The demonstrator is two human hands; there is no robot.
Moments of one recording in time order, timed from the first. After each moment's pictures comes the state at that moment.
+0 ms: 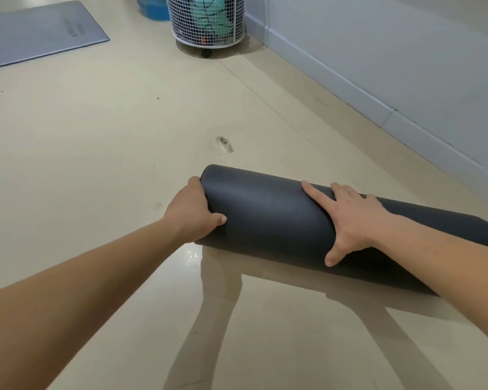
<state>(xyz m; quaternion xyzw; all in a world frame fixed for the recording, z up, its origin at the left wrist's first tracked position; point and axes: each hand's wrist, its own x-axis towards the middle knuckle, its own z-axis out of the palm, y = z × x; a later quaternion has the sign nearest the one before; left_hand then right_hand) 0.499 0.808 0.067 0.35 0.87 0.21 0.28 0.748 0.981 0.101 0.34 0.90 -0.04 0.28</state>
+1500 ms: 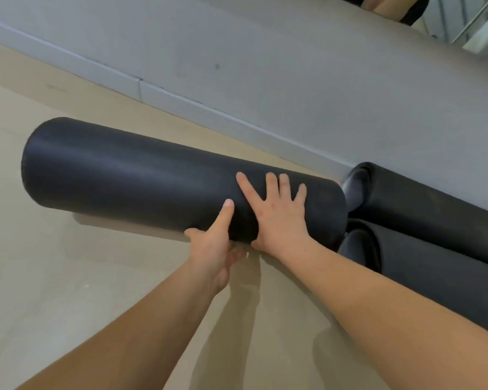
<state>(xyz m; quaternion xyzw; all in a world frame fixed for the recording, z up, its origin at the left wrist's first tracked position) 0.973 1.023 0.018 0.05 0.58 0.46 0.68 1.093 1.065 0.041 0.63 0.77 0.04 0.12</state>
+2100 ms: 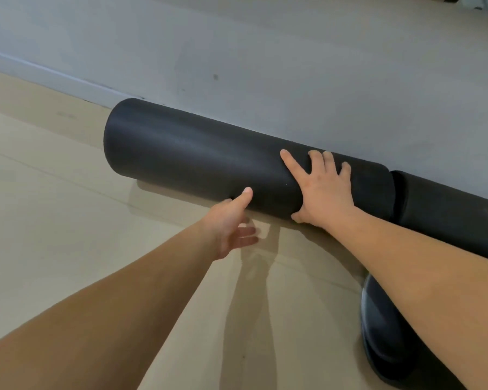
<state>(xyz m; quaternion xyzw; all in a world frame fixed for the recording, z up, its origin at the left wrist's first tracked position) 0.992 1.142 0.006 0.22 0.61 0.33 0.69 1.173 1.176 0.044 0.66 0.74 0.05 0.12</state>
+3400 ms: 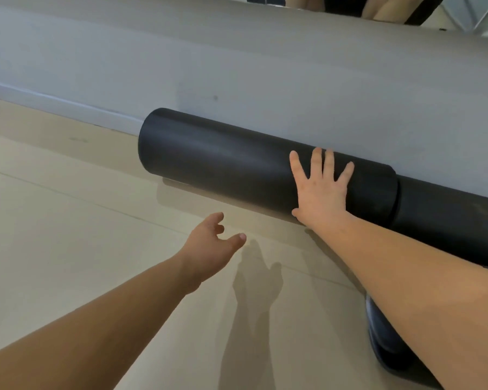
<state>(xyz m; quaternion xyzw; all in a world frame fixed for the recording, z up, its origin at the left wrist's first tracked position) 0.940 1.087 0.036 0.50 0.67 0.21 0.51 1.159 1.166 0.048 0.71 0.68 0.12 0.13</state>
